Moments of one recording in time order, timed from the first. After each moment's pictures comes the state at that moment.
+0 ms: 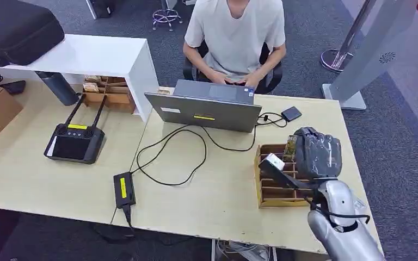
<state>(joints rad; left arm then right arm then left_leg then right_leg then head) -0.17 -0.09 1.37 -0.02 -1.50 0.08 -0.28 -0.35 -0.24 0.45 -1.35 1.17 -0.50 0.10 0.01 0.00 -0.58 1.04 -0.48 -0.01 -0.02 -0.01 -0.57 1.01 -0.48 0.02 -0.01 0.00</state>
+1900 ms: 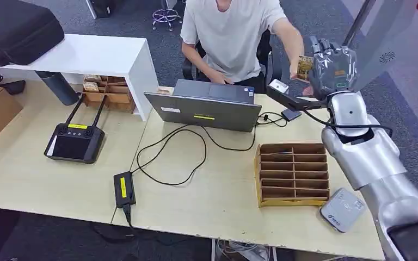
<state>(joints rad) -0.16 -0.08 1.25 -0.03 -1.50 0.03 -0.25 -0.97 -0.23 0.63 -0.88 1.32 -0.38 0.17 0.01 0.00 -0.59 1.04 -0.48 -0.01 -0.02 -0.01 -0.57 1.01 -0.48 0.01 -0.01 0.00</state>
